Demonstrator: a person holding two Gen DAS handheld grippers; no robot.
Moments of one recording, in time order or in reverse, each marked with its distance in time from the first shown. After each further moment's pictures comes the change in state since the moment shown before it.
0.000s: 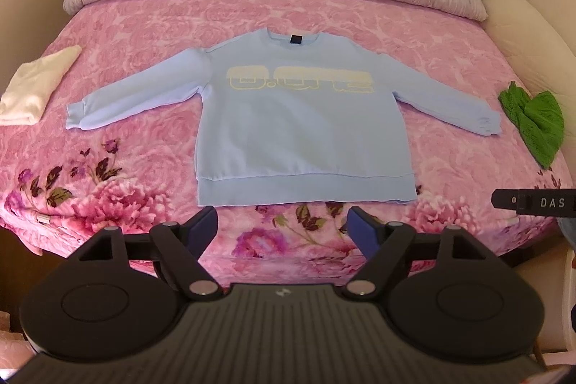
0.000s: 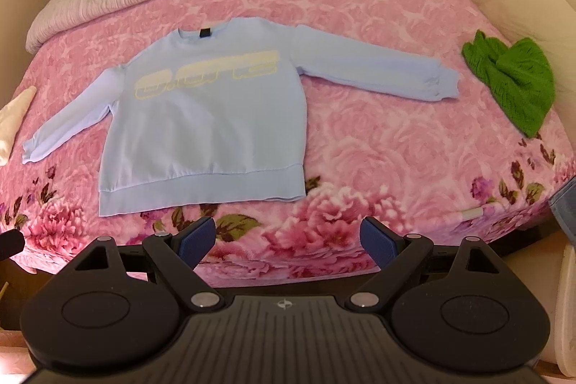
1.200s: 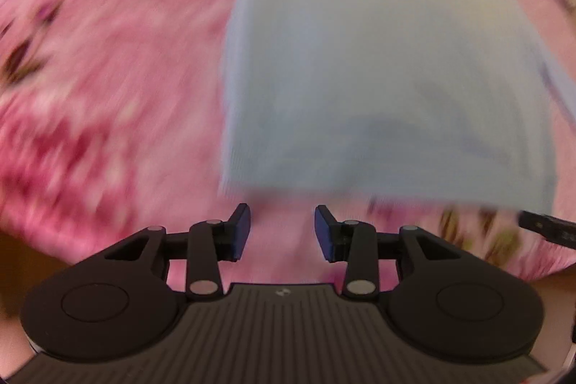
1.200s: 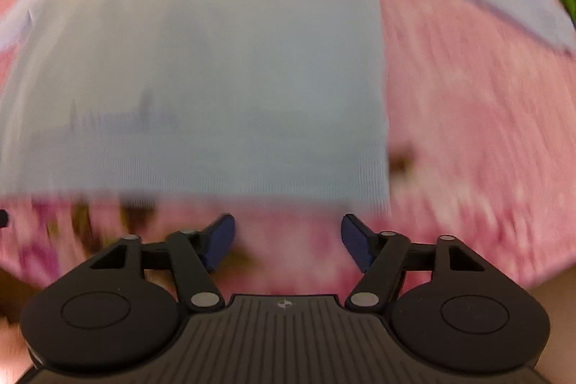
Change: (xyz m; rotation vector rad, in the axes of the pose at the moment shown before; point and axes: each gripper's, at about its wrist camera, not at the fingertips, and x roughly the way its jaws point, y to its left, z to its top) left arm 0.289 0.144 -0.044 -0.232 0.385 -0.001; right arm 0.282 0.031 -0.009 -0.095 0.304 -0.033
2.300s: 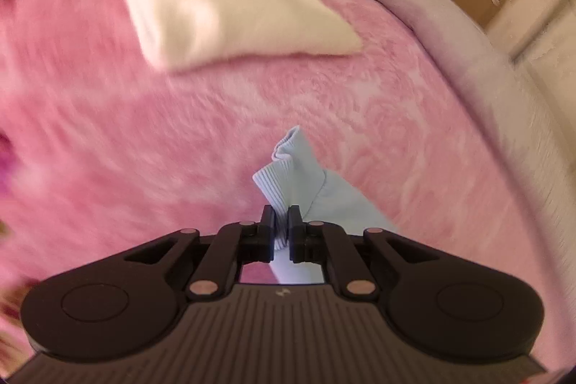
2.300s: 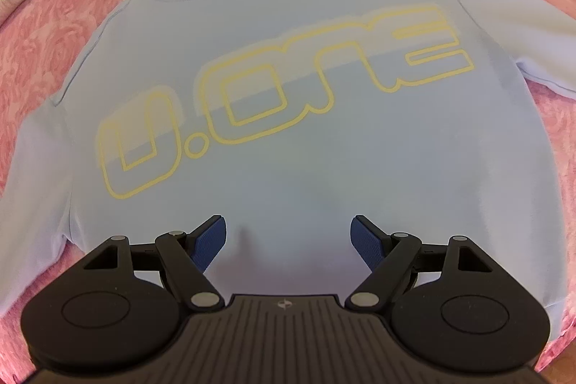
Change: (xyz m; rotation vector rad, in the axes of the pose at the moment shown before) left arm -0.022 0.347 0.206 -0.772 -0.583 0.124; right arm 0.019 0.160 0.239 0.290 -0.007 0.050
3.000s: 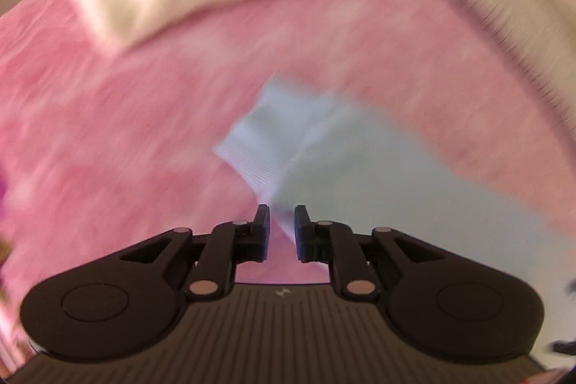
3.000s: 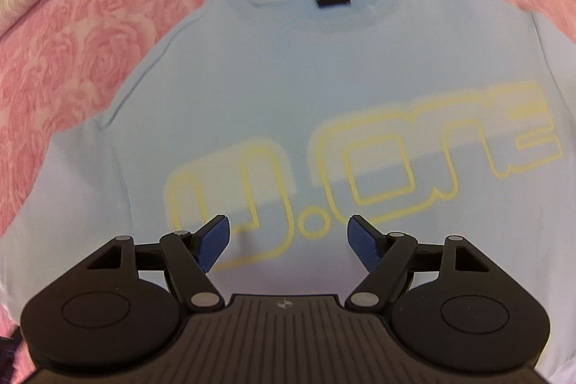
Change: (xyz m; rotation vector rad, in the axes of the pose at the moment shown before) left arm 0.013 -0.028 -0.018 0.134 0.190 0.122; right arm 0.024 0.086 0.049 -0.098 -0.023 0.047
